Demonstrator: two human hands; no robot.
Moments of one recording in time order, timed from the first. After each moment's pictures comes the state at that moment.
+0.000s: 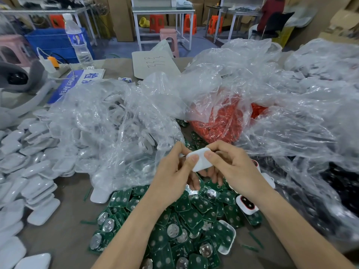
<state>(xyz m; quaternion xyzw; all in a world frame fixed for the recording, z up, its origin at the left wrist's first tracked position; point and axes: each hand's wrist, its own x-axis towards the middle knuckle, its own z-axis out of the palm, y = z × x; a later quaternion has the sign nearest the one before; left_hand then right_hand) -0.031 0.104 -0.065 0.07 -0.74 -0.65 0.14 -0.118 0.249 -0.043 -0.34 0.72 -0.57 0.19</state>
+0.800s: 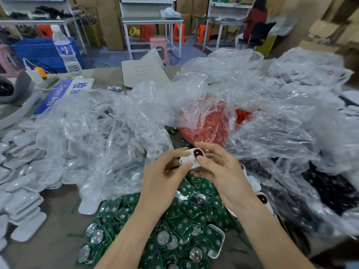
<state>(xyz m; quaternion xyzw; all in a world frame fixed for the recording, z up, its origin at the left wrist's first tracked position) -0.028 0.113 -0.060 0.09 -0.77 -0.58 0.26 -0.106 0.243 -0.043 -0.16 0.60 -0.76 0.22</state>
